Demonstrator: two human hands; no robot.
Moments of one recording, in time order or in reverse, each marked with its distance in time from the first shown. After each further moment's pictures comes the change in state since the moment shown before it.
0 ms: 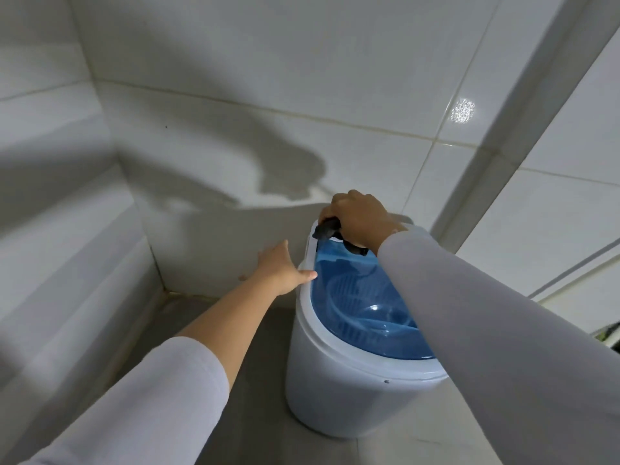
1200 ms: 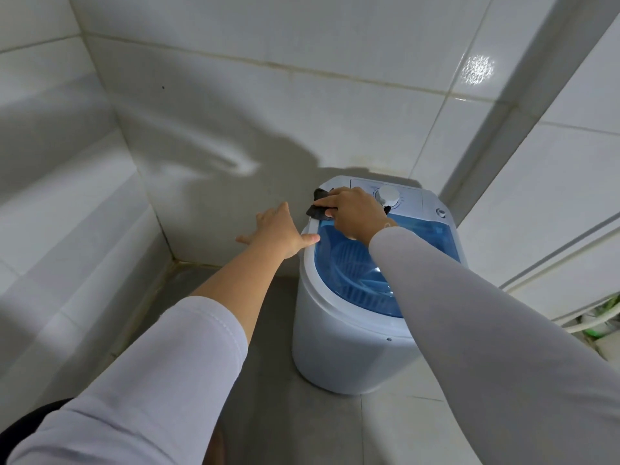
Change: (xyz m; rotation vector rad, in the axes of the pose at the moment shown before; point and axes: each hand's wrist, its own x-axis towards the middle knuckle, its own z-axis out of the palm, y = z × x) left_hand -0.007 0.001 -0.003 0.144 0.044 -0.070; right_hand -0.010 -0.016 0.053 0.220 -0.054 0.103
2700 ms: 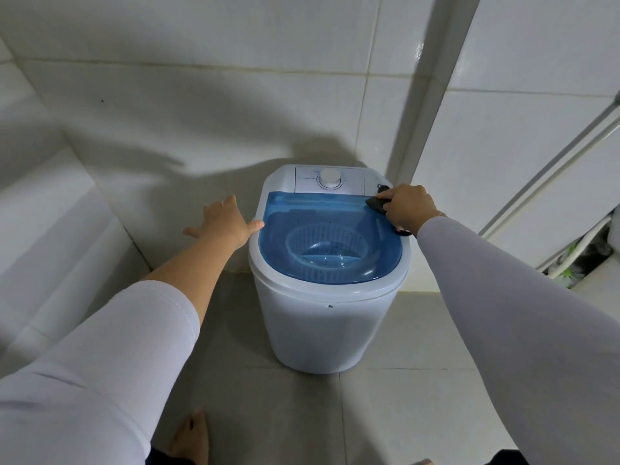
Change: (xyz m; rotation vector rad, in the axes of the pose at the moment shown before) left_hand -0.034 0.023 0.003 0.200 0.139 -0.075; right_hand -0.107 0.127 -0.023 0.075 -0.014 0.457
